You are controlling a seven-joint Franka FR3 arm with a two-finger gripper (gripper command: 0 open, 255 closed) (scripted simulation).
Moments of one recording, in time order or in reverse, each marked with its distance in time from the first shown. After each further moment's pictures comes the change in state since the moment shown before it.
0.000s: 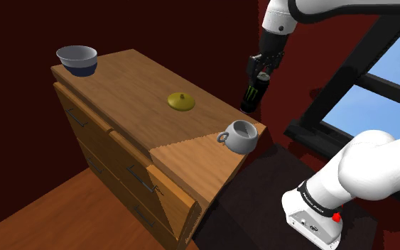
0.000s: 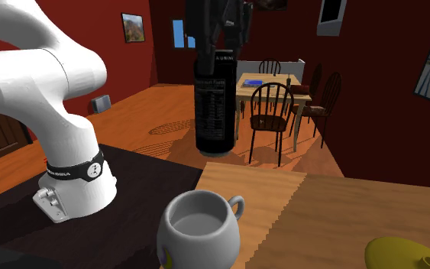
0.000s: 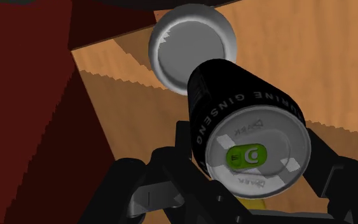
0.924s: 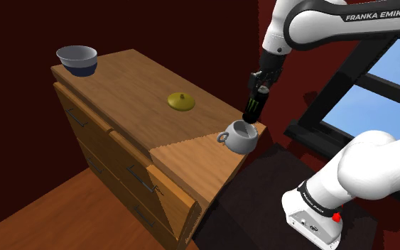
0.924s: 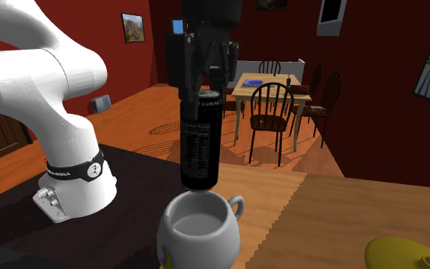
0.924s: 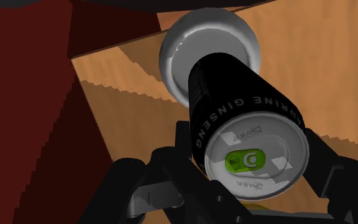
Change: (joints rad) arm -0.021 -0.023 -0.042 -0.161 -0.026 0.141 -0.042
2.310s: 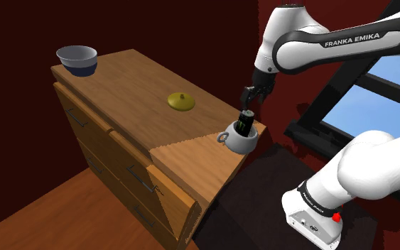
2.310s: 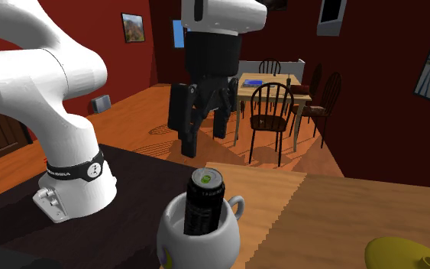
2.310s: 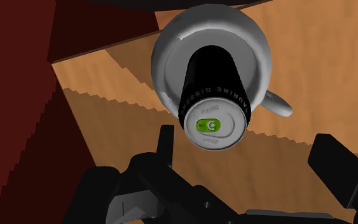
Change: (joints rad) arm -0.002 0.053 0.000 -0.118 -0.007 0.172 0.014
